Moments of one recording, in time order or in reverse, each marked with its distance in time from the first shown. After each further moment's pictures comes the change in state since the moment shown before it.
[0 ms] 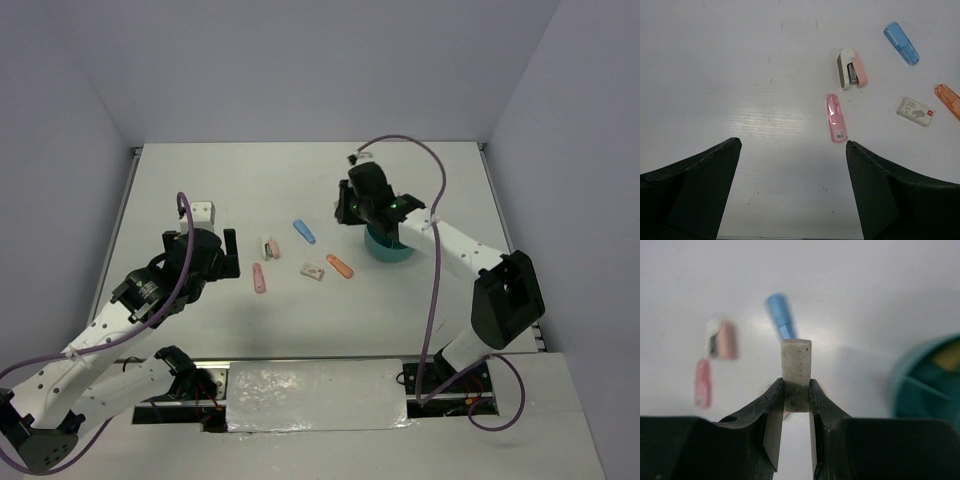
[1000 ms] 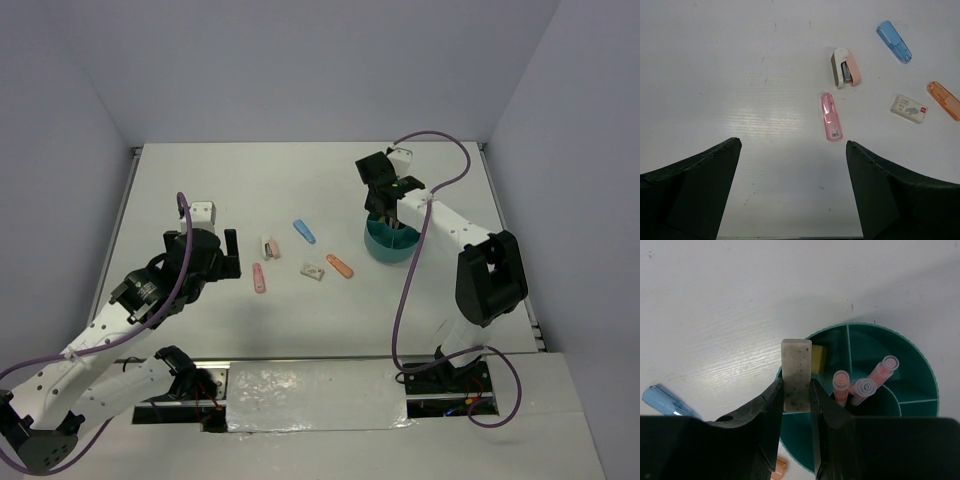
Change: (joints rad) left arm 0.000 -0.006 0.000 0.006 0.025 0.004; right arm -0.172 0.161 0.173 -0.248 0.480 0.238
